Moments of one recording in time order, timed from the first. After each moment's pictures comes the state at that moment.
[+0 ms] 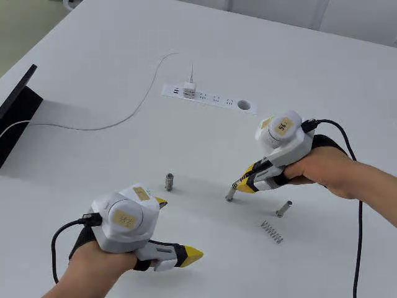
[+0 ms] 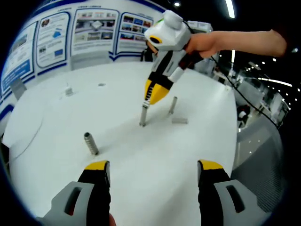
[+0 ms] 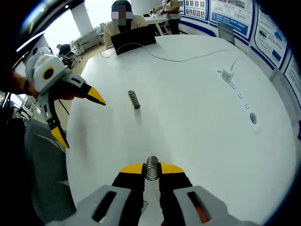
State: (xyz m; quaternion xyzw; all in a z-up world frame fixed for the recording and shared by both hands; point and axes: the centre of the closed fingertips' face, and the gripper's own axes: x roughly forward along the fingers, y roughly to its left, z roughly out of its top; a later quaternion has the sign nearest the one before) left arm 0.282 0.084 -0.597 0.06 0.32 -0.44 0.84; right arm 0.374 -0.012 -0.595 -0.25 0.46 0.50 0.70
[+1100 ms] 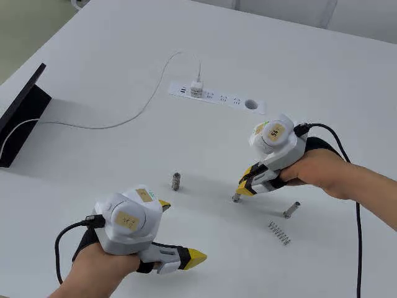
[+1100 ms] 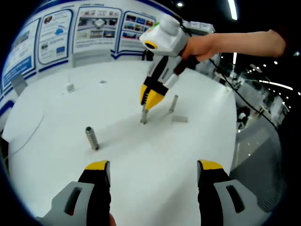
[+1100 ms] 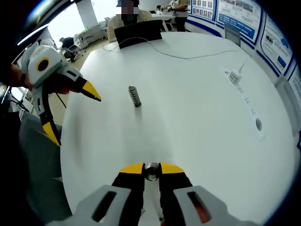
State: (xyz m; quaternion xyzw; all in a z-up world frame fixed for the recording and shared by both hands) left arm 0.278 0.090 -0.600 0.05 0.33 -0.44 0.84; right arm 0.377 0.001 -0.615 -0.27 0.45 0.51 0.68
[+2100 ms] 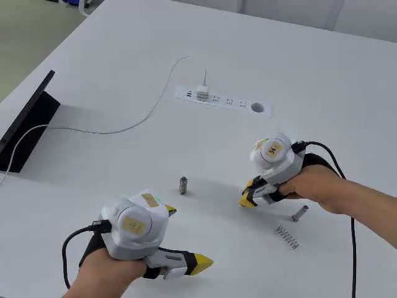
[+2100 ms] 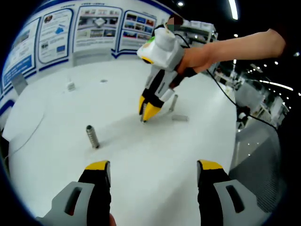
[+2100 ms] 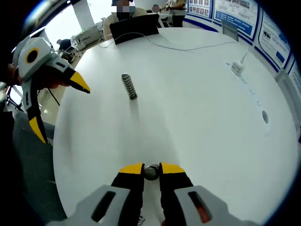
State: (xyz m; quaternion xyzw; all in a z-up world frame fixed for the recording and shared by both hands) left arm 0.275 0.092 -0.599 0.05 0.34 -0.43 0.83; right arm 0.375 0.002 -0.646 -0.26 0.46 0.50 0.69
